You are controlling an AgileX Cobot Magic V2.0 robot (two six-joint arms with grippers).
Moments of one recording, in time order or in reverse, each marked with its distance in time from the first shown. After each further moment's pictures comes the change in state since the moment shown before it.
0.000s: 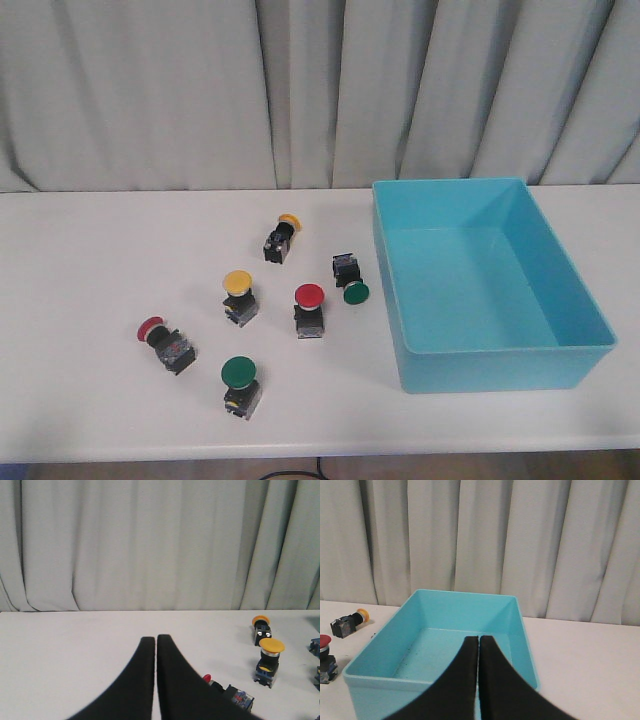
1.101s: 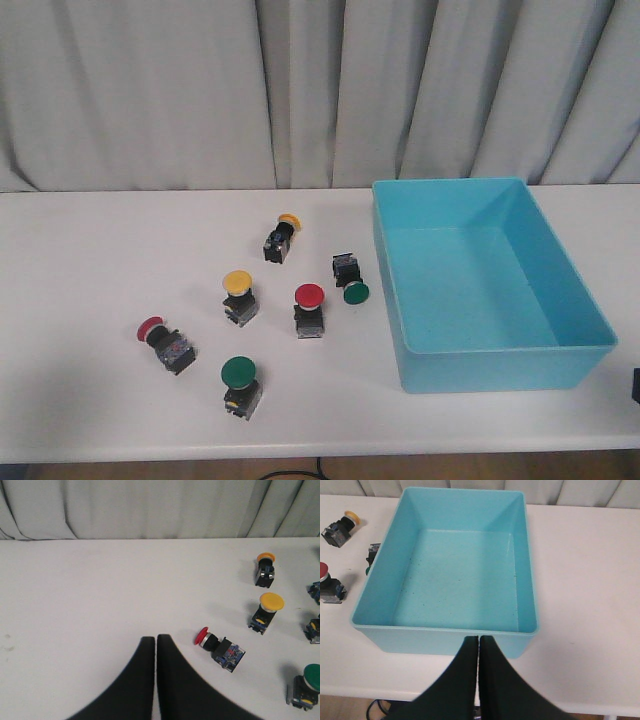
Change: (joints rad) left arm 0.000 0.581 -0.594 0.000 0.474 0.003; right arm 0.000 0.638 -0.613 0.051 0.569 0.001
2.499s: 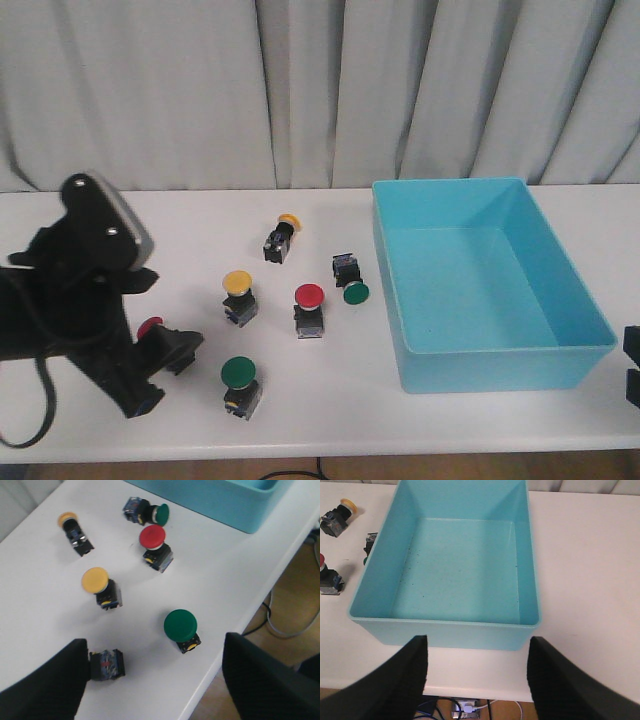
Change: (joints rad) left arm -0.459 0.599 -0.266 -0.335 0.015 0.766; right arm 0.000 0.025 0.000 0.003 0.010 0.002
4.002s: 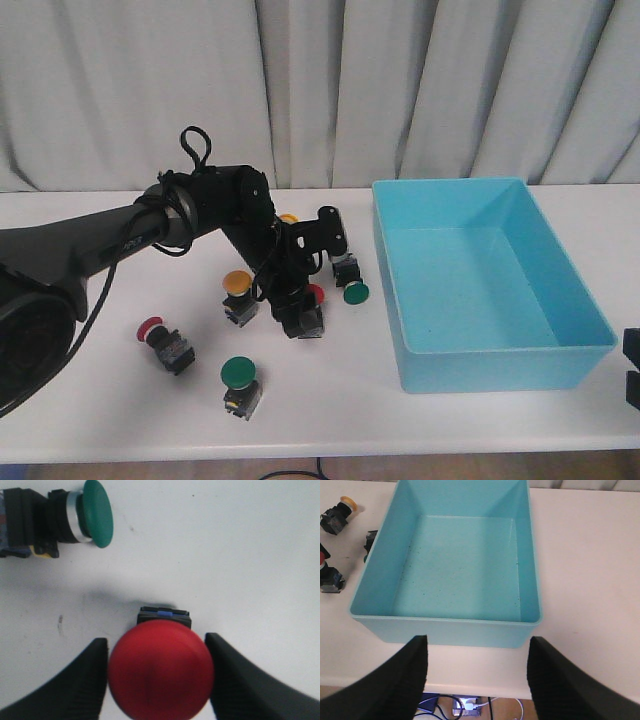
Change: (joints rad) left arm -0.033 1.155 -1.024 -0.011 0.391 0.348; right arm 0.000 0.000 0.000 0.004 0.009 0.000
